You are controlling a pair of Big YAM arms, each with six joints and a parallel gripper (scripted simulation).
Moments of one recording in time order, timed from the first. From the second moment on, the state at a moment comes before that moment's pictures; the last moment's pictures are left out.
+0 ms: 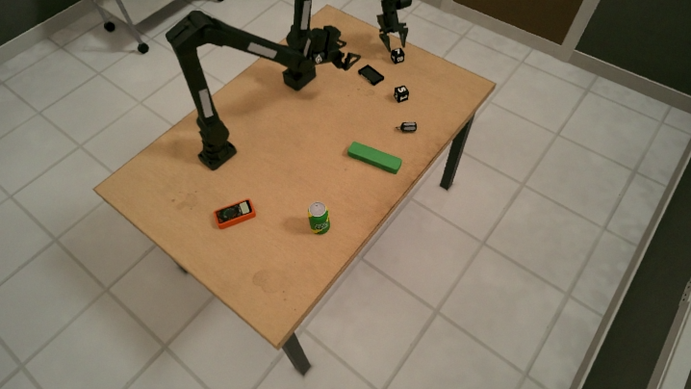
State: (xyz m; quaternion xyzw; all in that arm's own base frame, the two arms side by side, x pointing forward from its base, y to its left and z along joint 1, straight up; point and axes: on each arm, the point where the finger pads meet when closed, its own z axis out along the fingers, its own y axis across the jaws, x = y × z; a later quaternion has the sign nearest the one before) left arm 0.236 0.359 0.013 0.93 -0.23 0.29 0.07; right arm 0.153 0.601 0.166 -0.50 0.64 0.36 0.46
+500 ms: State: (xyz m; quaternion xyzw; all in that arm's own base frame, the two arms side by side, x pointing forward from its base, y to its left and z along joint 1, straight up) left arm 0.245 0.355 -0.003 0.93 -0.23 0.29 0.07; right arm 0.153 0.601 0.166 -0.50 0.64 0.36 0.46
